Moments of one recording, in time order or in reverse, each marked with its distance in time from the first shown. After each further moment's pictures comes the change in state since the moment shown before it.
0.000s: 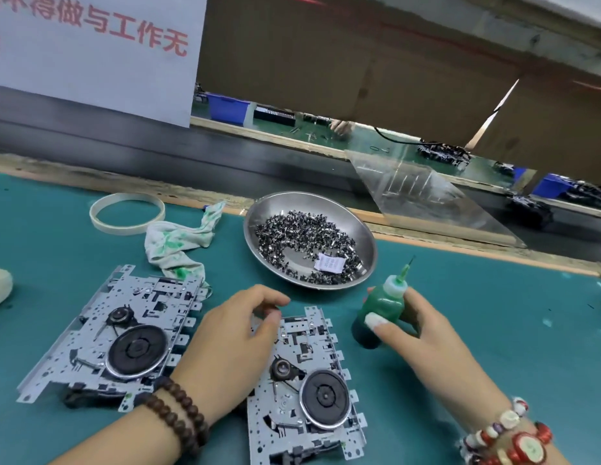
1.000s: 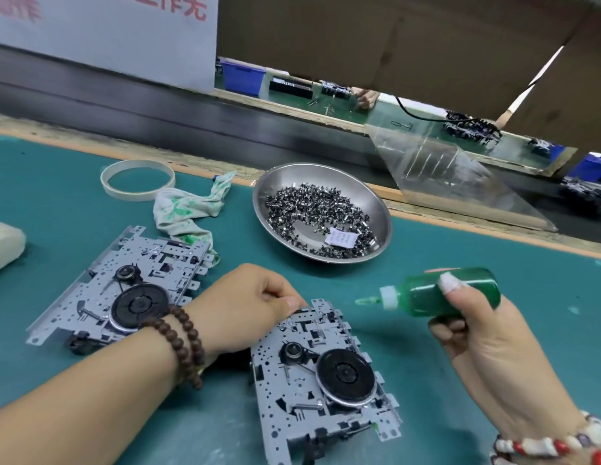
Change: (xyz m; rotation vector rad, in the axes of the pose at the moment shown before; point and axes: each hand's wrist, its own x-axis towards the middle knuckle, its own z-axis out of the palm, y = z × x) left_hand 0.011 0.014 -0.005 -0.121 -0.314 -0.294; right_hand -0.015 -0.023 -0.007 0.625 0.234 0.156
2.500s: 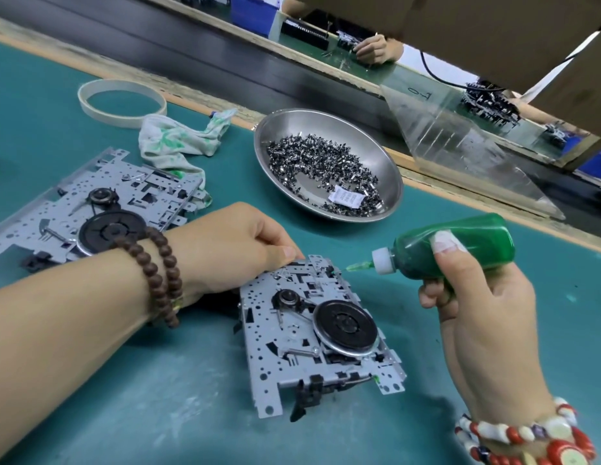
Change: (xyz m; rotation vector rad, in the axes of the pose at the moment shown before) left_hand 0.002 -0.001 -0.002 -0.115 -0.031 -0.048; right_hand -0.006 0.012 0.010 -0.228 -0.066 -0.304
